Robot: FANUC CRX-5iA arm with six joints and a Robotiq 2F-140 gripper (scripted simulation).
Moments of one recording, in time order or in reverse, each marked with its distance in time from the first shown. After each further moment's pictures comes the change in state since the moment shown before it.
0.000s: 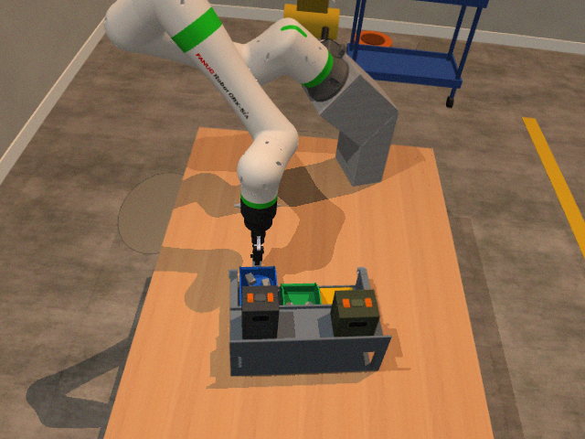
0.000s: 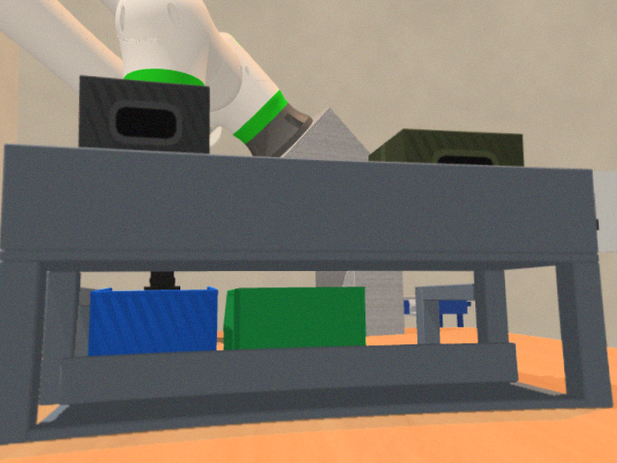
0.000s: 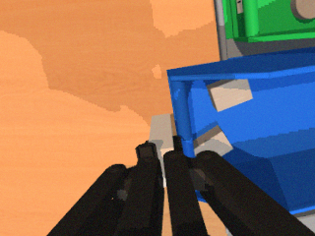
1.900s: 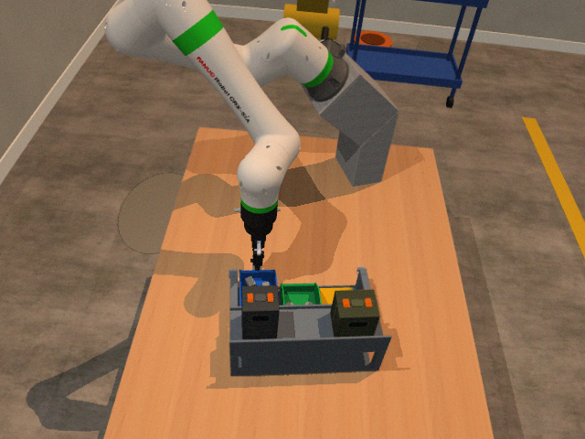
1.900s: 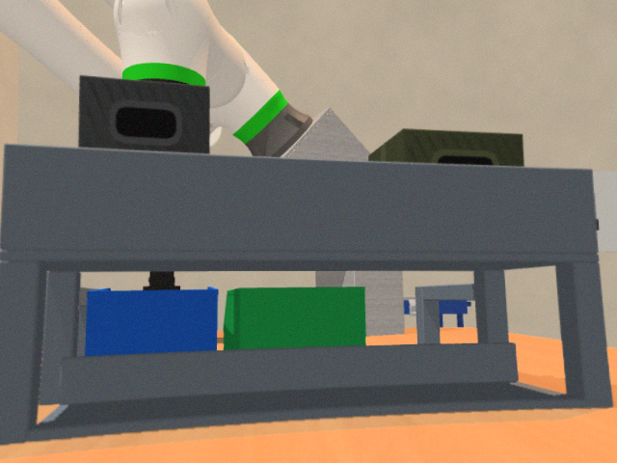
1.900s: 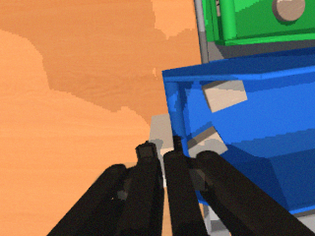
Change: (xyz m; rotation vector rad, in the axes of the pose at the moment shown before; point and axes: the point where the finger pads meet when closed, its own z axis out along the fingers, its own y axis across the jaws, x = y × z) arm 0.000 0.016 0.000 0.000 0.000 0.000
